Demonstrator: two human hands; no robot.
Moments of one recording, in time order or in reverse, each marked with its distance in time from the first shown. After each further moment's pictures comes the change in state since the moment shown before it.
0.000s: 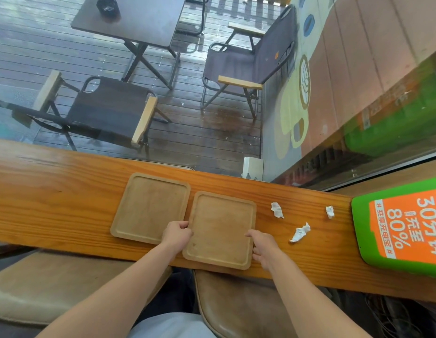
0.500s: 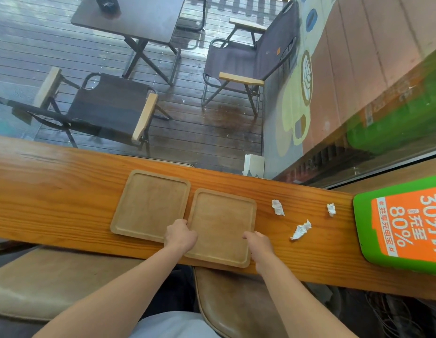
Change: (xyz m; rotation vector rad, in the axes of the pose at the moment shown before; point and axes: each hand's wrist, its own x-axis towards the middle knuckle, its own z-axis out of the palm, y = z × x) left_hand -0.012 0.008 0.015 0.330 0.114 0.034; right_hand -0.001 0.015 0.016 -0.084 0.080 -0.069
